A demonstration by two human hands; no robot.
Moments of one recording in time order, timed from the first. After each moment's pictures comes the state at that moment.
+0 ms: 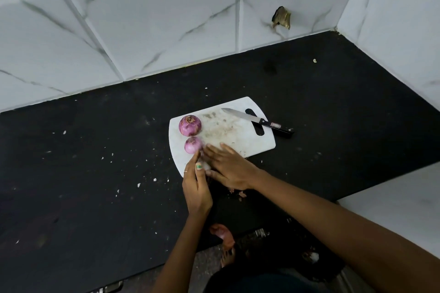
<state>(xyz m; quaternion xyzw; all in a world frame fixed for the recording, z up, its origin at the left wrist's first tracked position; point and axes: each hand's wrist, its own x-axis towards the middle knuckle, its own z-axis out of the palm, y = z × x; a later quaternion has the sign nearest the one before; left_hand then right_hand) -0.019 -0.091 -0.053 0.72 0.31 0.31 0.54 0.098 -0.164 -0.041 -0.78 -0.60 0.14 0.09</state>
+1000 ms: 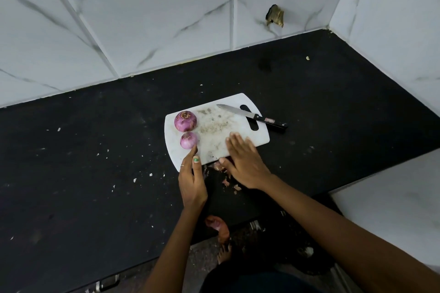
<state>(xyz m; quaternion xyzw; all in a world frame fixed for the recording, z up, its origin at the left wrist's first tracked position) -0.022 -0.092 -0.049 0.73 0.31 0.29 0.53 0.093 -0.204 -0.045 -0.89 -0.42 0.13 0.11</state>
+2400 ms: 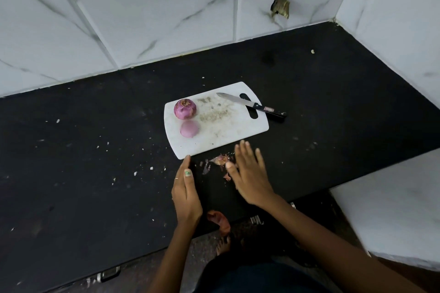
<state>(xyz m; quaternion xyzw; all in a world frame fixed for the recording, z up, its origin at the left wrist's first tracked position) -0.063 -0.098 -0.052 0.72 0.33 0.28 0.54 0.047 -0.219 -0.054 -0.92 -0.32 0.15 0.18</state>
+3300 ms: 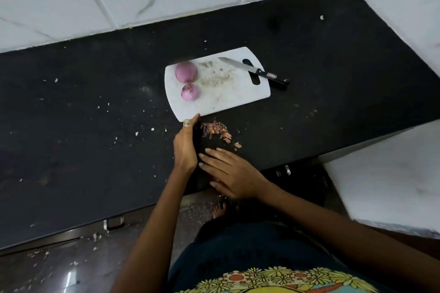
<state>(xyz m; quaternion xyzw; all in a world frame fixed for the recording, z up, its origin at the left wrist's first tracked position) -0.053 -0.081 -0.043 0.66 0.32 0.18 0.65 -0.011 -0.239 -0.061 -0.71 -0.68 -0.04 0.18</state>
